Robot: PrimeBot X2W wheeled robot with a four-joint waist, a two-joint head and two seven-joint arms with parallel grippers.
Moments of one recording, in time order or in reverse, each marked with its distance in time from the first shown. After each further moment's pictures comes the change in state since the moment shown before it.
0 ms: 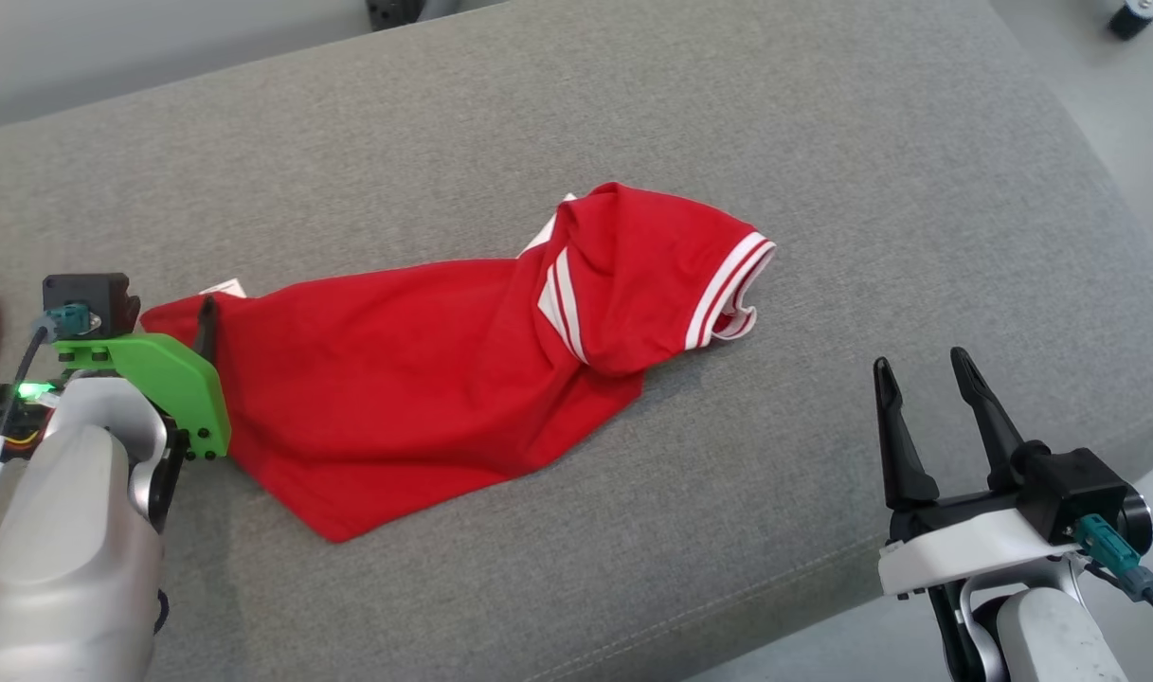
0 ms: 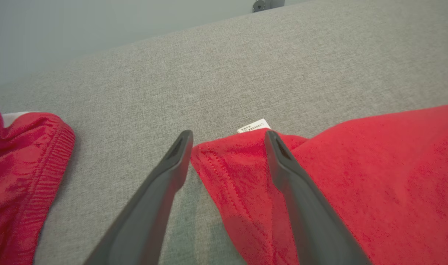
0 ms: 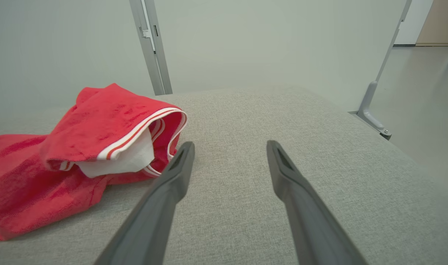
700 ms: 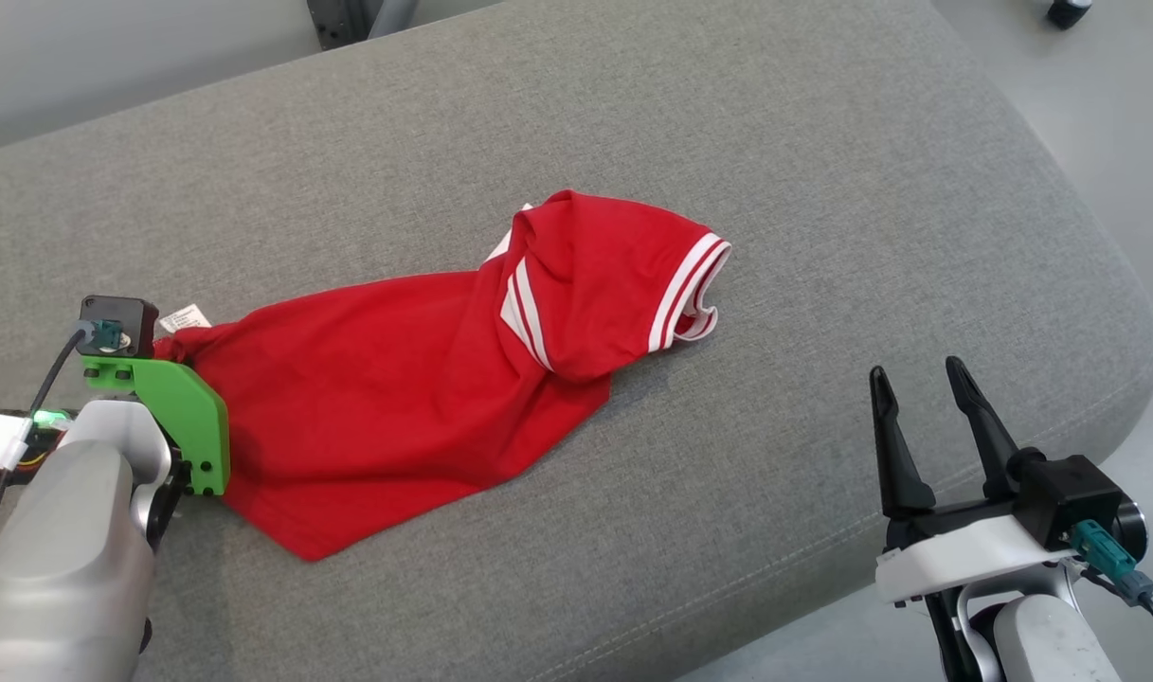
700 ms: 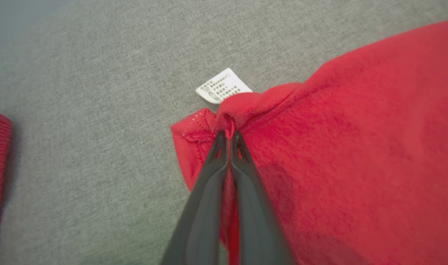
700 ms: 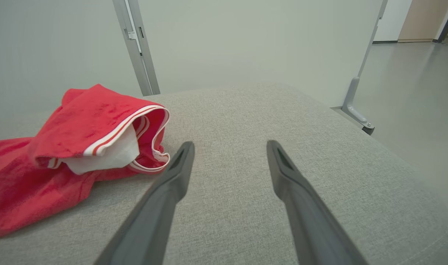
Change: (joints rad) left arm -0.054 0.076 -0.239 0.161 -0.117 -0.004 0.113; right arm 0.009 0.000 0.003 0.008 0.013 0.000 0.000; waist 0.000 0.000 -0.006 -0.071
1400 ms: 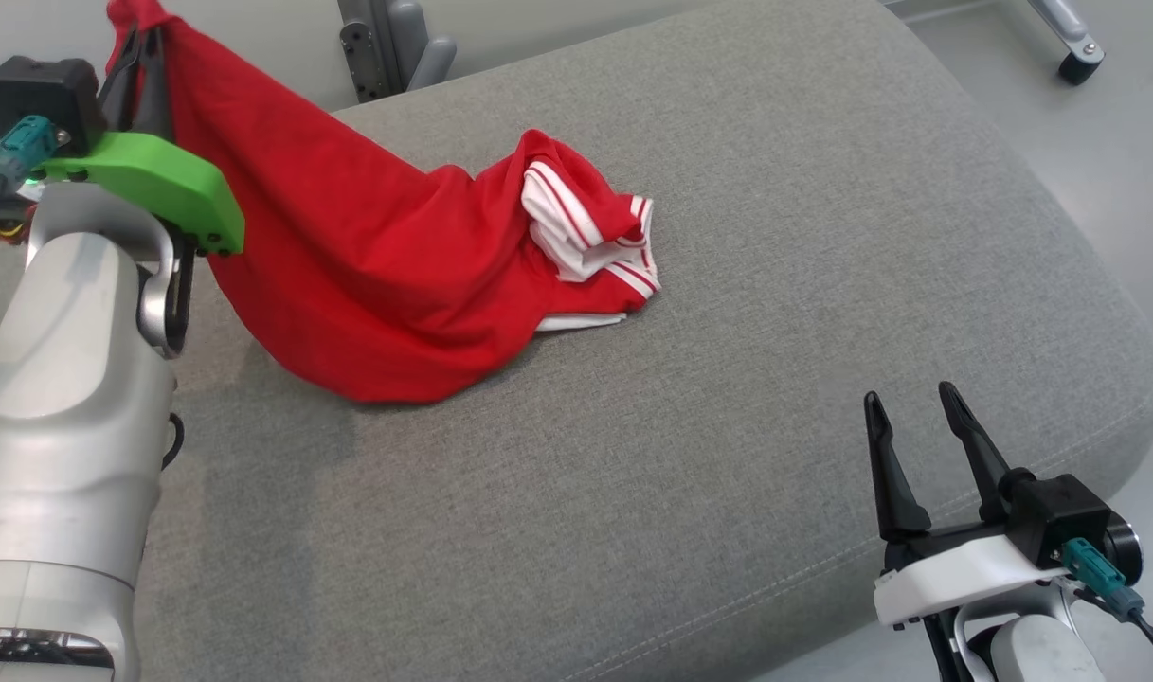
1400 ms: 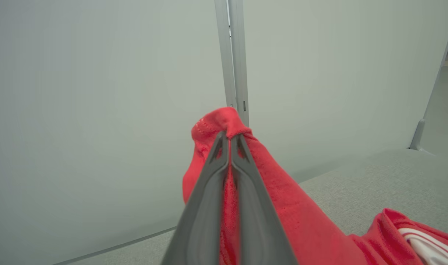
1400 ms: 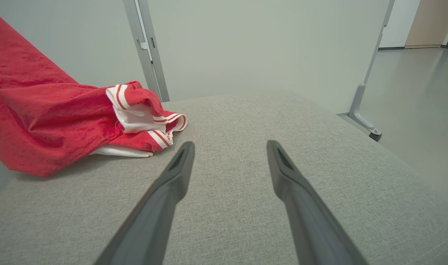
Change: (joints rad) left arm -0.247 -0.059 0.020 -0.127 -0.026 0.106 -0.372; right arm 0.024 0.000 0.014 0.018 -0.010 0.000 0.000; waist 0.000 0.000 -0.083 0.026
